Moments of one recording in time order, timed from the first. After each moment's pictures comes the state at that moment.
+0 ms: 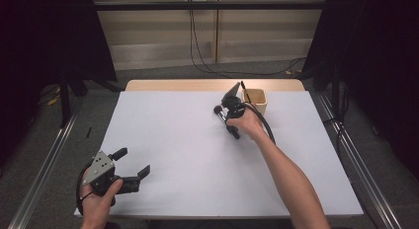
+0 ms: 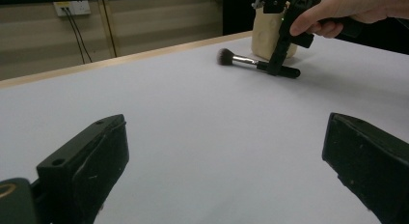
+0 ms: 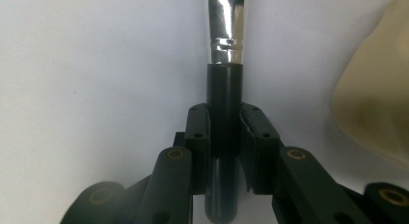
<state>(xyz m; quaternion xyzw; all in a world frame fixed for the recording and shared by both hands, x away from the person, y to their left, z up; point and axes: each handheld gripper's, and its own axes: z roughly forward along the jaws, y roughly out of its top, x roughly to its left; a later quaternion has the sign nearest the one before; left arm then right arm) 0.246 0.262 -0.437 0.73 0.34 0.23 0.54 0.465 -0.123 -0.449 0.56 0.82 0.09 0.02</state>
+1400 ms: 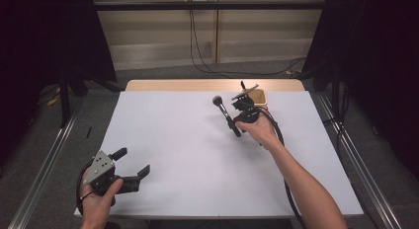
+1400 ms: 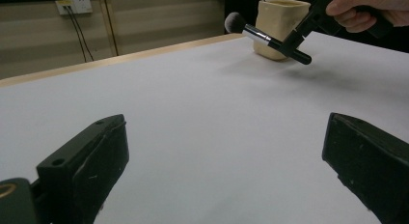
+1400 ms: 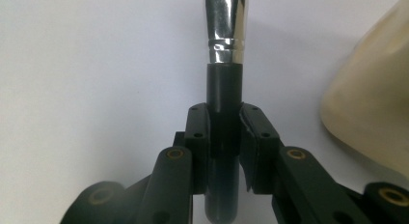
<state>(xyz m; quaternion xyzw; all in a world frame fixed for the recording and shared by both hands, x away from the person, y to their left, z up) 0.247 0.262 -0.438 0.73 0.34 0.23 0.54 0.425 -0.155 -0.427 0.51 0.82 0.27 0.05</state>
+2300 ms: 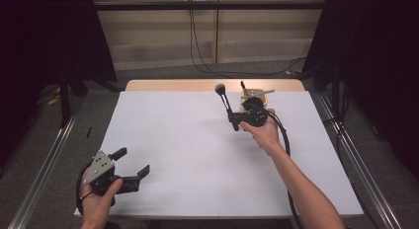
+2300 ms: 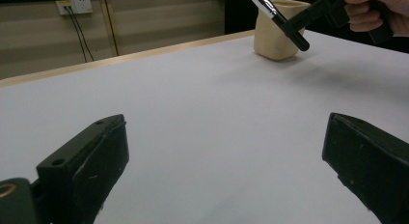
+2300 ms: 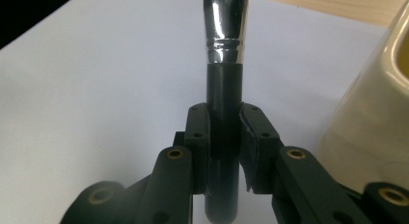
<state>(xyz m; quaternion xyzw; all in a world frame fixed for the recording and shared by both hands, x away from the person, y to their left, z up) 0.247 0.262 -0.438 0.73 0.34 0.23 0.54 0.403 -0.172 -0.419 0.47 0.77 0.41 0.11</state>
